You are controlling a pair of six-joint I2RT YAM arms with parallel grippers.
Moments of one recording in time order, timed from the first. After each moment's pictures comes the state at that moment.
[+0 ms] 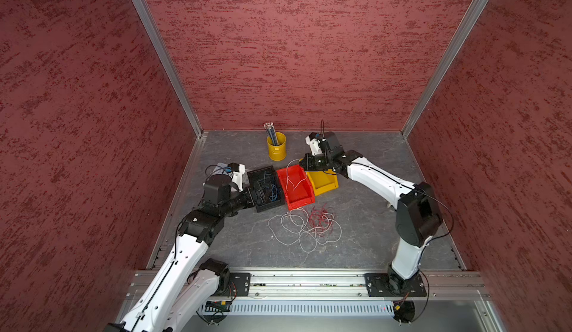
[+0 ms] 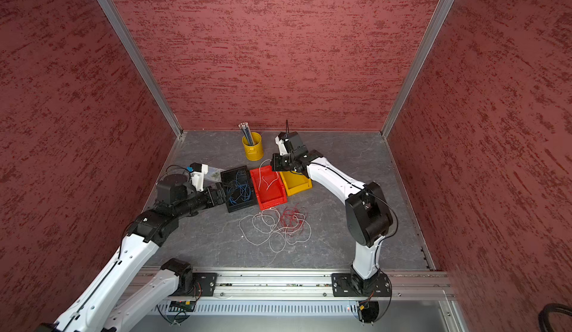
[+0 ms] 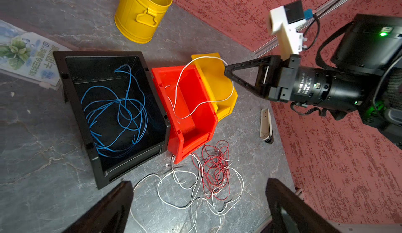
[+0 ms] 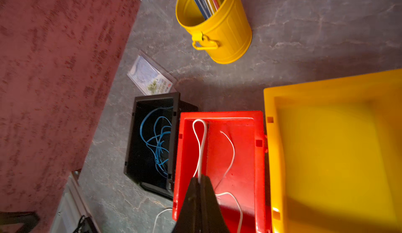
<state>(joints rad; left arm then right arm) -0.29 0.77 0.75 -0.52 0.34 -0.61 0.58 1.86 1.51 -0.41 -0.30 0.47</state>
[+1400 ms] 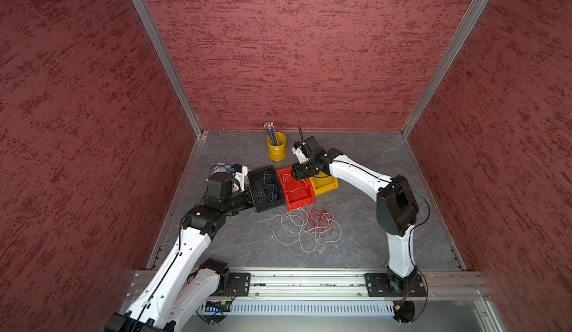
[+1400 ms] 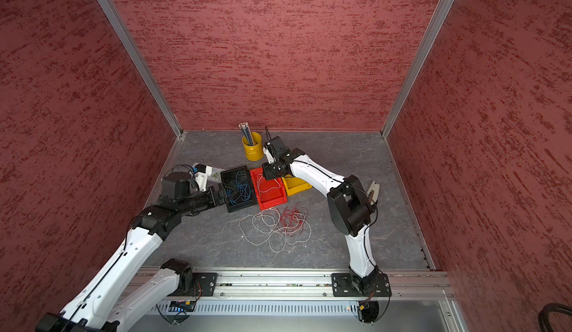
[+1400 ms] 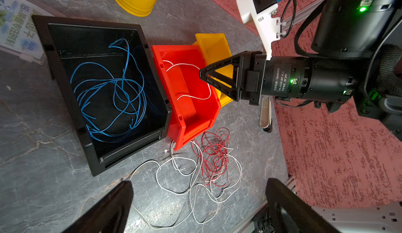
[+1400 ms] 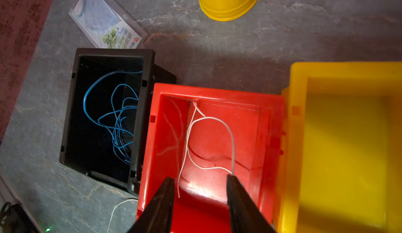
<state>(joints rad) -0.26 0.84 0.75 -0.55 0.43 -0.61 0.64 2.03 1.71 -0.65 -0.18 0.32</state>
